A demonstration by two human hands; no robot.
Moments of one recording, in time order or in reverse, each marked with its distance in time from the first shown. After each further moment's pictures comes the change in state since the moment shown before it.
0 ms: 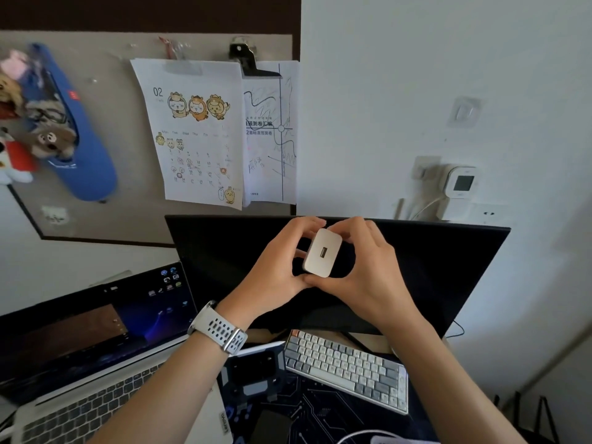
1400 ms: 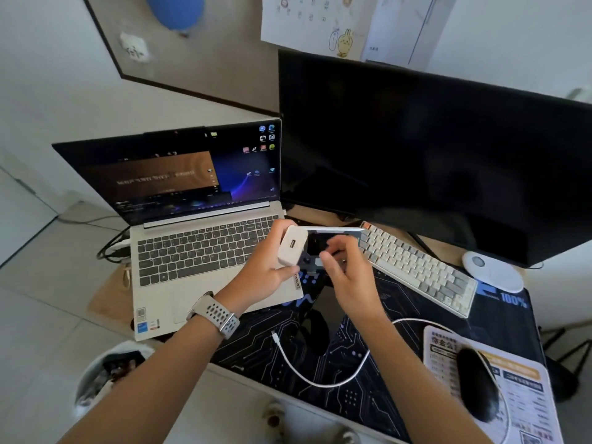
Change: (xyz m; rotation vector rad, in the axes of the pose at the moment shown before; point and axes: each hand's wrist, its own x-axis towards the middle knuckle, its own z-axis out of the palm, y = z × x) left_hand -0.236 -0.118 -0.034 -0.091 0.065 -0.611; right_hand -0.160 -0.014 0.207 0.332 -0.358 0.459
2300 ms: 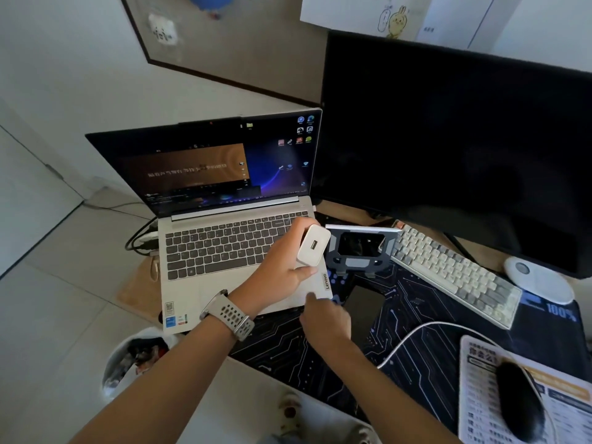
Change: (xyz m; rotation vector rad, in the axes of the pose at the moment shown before) left_hand -0.004 -0.003 -0.029 0.059 -0.019 0.009; right_hand -0.027 0.028 0.114 -0.855 -0.511 0.187
